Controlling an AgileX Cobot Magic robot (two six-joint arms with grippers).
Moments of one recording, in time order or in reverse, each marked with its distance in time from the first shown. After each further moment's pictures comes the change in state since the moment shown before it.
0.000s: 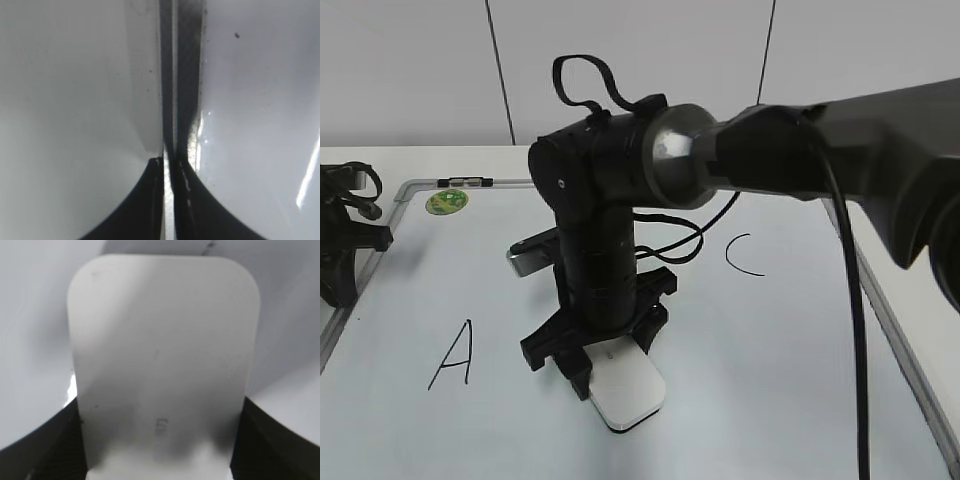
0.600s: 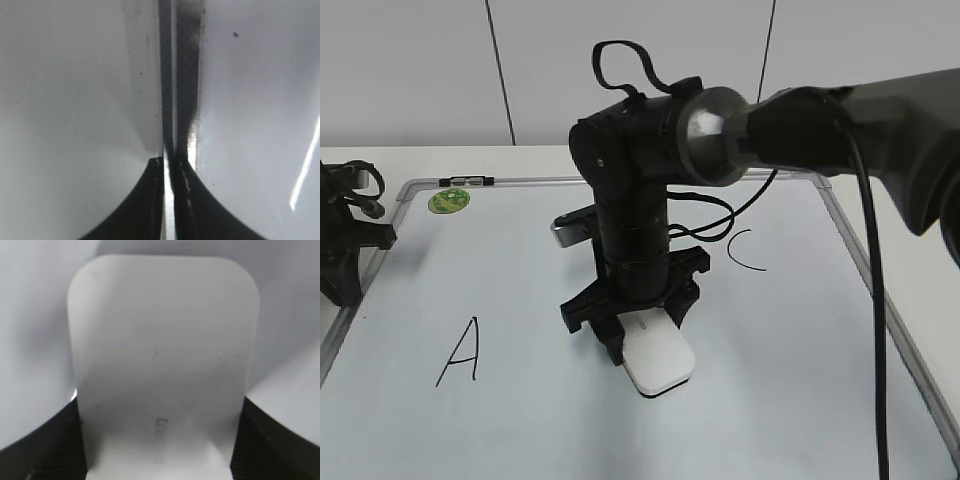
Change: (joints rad) left arm 0.000 0.000 0.000 -0.006 -0.005 0.000; right arm -0.087 0.002 -0.002 -0.055 0.000 0.052
